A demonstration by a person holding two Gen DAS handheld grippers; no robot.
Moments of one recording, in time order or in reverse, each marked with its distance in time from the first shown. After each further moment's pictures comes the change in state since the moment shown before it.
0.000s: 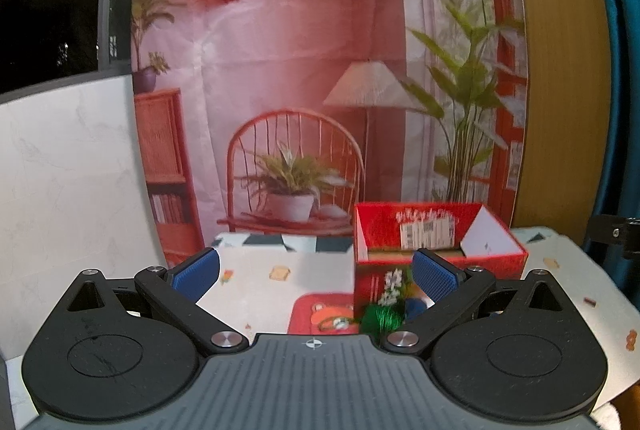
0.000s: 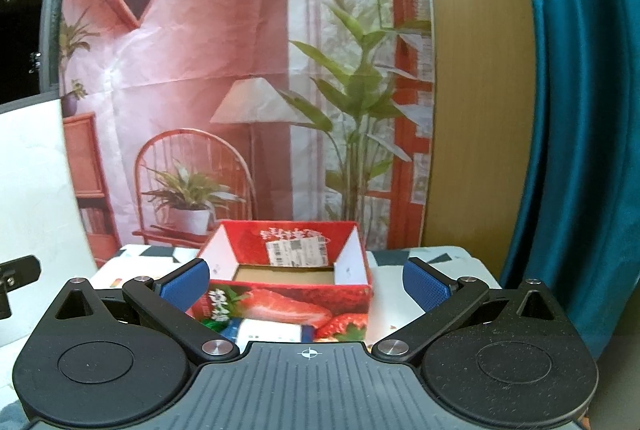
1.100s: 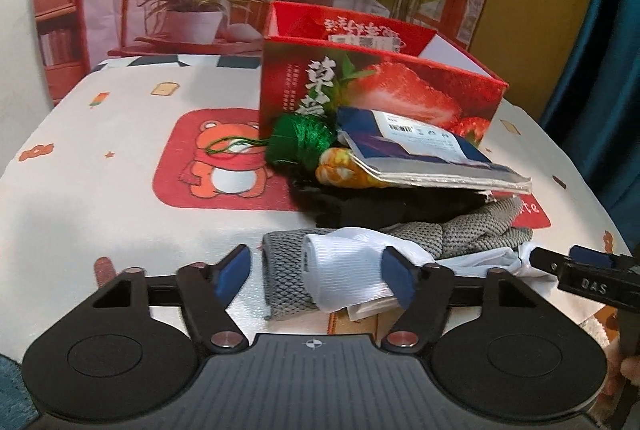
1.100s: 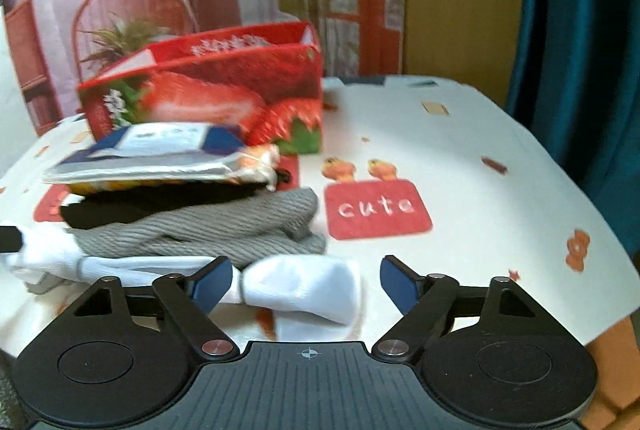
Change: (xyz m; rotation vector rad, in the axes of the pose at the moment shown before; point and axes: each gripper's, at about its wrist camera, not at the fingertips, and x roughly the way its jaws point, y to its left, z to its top) left arm 0.149 -0.031 -0.141 -0.061 0.414 -0.313; right arm 0.126 -0.068 -0.183 0.071 0.340 -0.071
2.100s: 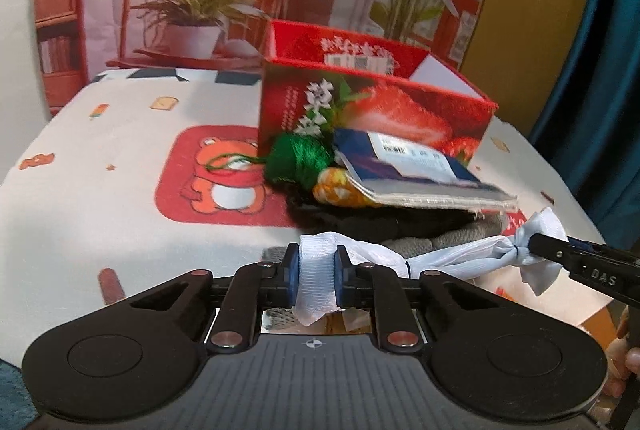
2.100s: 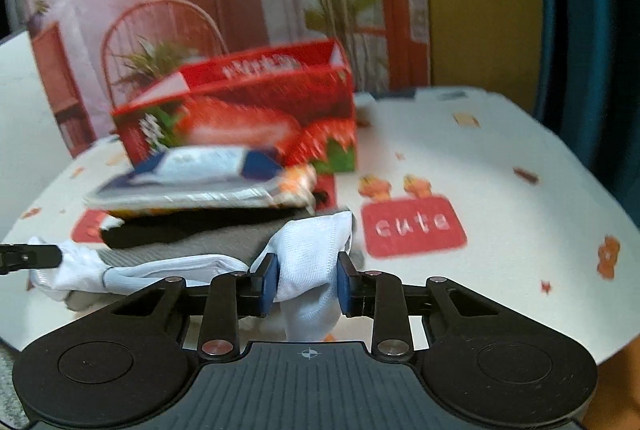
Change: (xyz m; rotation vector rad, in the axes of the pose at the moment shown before) left arm -0.021 0.008 0.005 -0.023 -0.053 -0.019; right arm -0.023 0.011 0.016 -0.016 -0.077 0.148
